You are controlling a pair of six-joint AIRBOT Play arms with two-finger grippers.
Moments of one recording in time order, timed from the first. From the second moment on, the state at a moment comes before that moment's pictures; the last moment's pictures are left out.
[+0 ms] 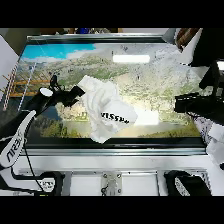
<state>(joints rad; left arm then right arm) -0.02 -1.57 1.11 0.77 -0.69 -1.55 0.00 -0.68 0.96 -1.26 1.02 1.37</state>
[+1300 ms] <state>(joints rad) -0.04 -1.71 1.45 0.77 -0.86 -1.52 0.12 -1.61 0.95 -0.37 0.89 1.06</state>
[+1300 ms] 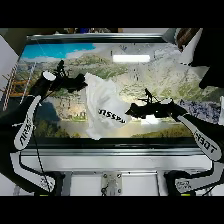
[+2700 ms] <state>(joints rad) -0.07 -1.12 1.56 0.95 -0.77 -1.44 0.08 -0.90 1.38 -0.95 1.39 1.63</state>
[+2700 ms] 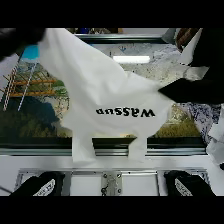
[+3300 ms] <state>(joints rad) -0.10 -1.72 1.90 0.95 -0.78 -1.45 0.06 -1.41 1.38 -1.10 0.75 1.64</state>
